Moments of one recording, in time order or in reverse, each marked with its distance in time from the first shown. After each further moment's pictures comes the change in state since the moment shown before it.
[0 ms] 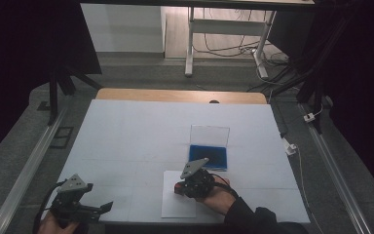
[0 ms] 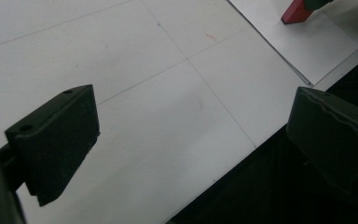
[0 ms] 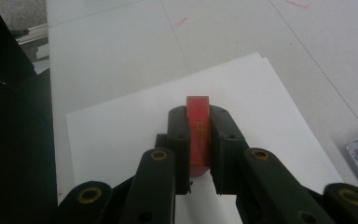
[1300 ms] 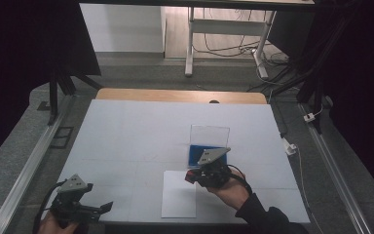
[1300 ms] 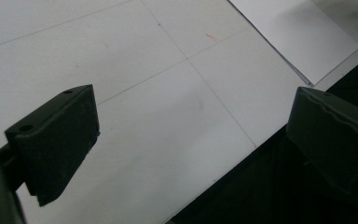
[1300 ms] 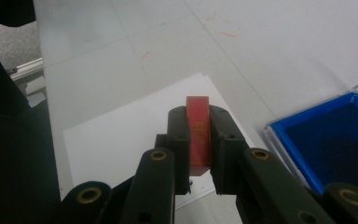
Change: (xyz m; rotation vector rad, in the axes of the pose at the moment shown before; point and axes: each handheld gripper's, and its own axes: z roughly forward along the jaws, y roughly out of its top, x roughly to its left) left arm 0.000 0.000 0.000 0.000 0.000 0.001; right arm -0.017 0.000 -0.050 -0.105 -0.072 0.102
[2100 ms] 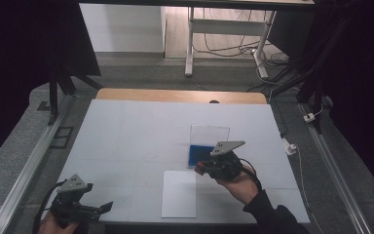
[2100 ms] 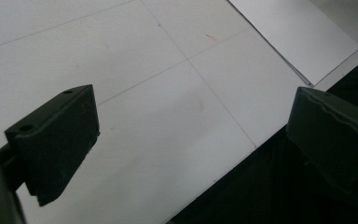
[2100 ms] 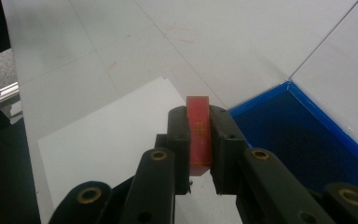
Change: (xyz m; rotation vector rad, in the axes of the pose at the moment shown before) left arm 0.000 0.000 0.000 -0.002 0.001 -0.001; right arm -0.024 -0.006 -0.024 -0.042 -0.066 0.080
